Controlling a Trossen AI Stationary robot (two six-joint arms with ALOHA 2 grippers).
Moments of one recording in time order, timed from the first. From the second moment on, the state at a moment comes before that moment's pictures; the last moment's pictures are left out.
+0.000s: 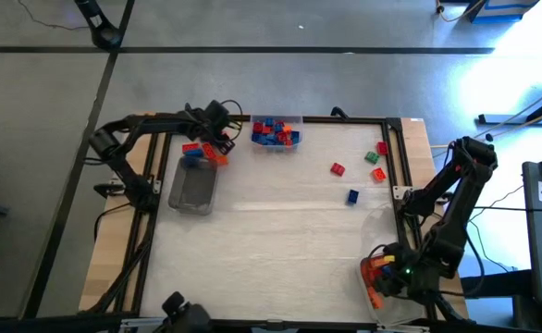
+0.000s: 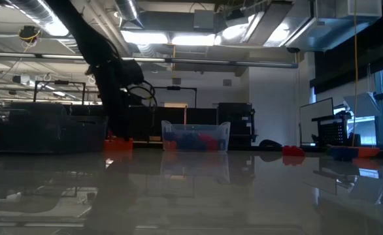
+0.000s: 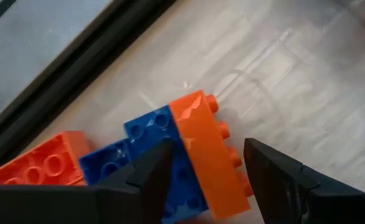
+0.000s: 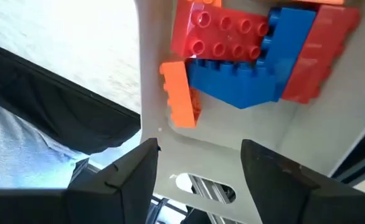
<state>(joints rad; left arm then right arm) 0.79 1.65 0.90 -0.36 -0.16 0.02 1.14 1.29 0.92 -0.77 -0.02 2.33</state>
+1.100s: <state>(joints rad) 0.72 1.54 0.90 -0.45 -0.10 0.22 1.14 1.26 1.03 -0.89 0.02 2.30</state>
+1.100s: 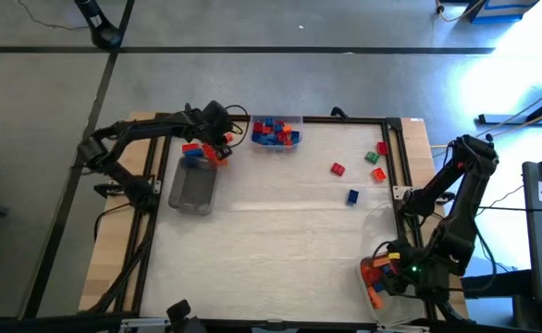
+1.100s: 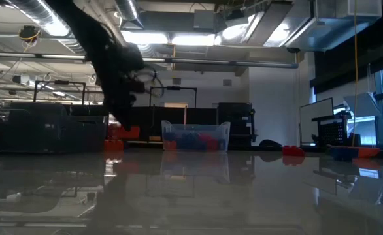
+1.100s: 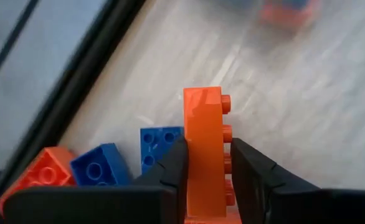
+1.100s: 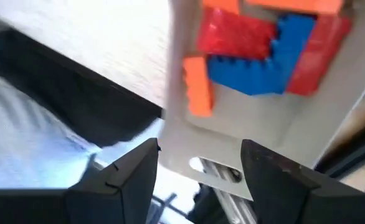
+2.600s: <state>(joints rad) 0.13 1.18 0.87 0.02 0.34 0.10 0.32 1.55 1.13 0.15 0.67 0.02</state>
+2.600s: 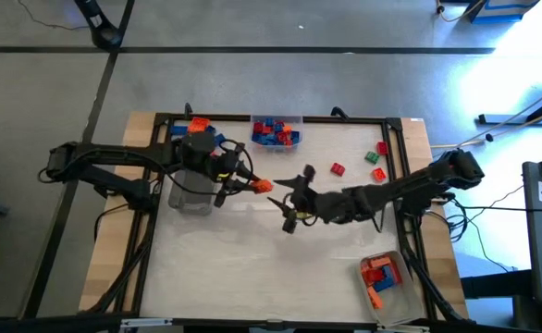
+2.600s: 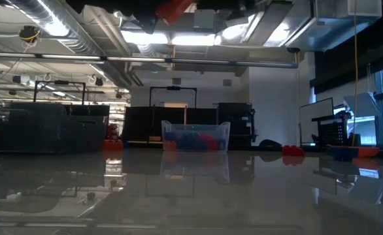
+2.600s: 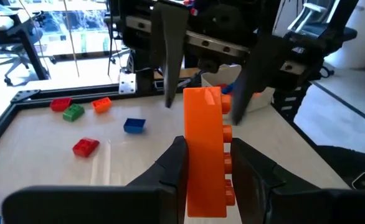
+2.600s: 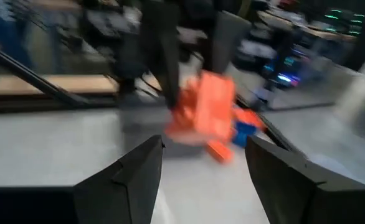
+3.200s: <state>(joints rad) 0.12 1.18 0.87 0.02 0.34 0.11 0.23 1.59 1.13 0.29 0.45 0.00</state>
